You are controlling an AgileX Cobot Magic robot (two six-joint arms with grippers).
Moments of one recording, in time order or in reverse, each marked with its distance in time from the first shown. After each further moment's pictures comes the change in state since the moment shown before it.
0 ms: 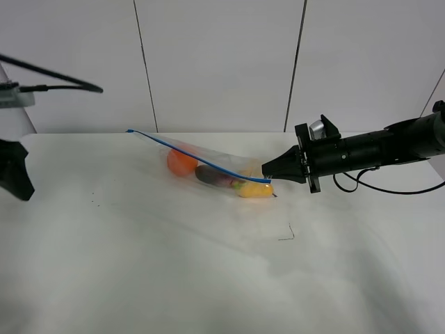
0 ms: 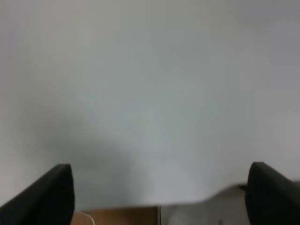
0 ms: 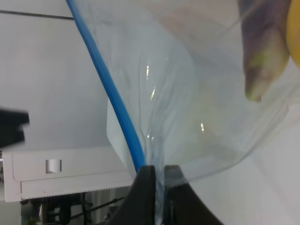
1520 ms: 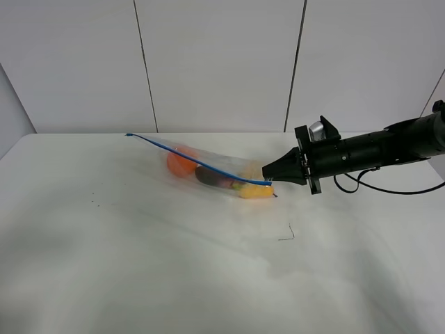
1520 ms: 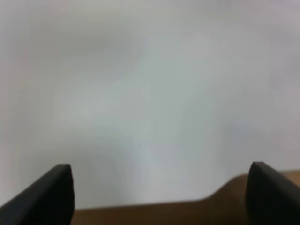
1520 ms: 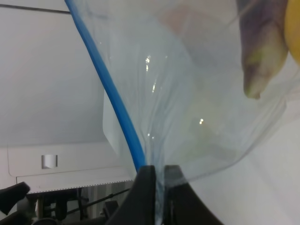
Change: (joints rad) left arm -0.030 -1.081 0.543 0.003 -0.112 -0.009; right arm 0.000 0.000 0.000 -0.019 0.000 0.000
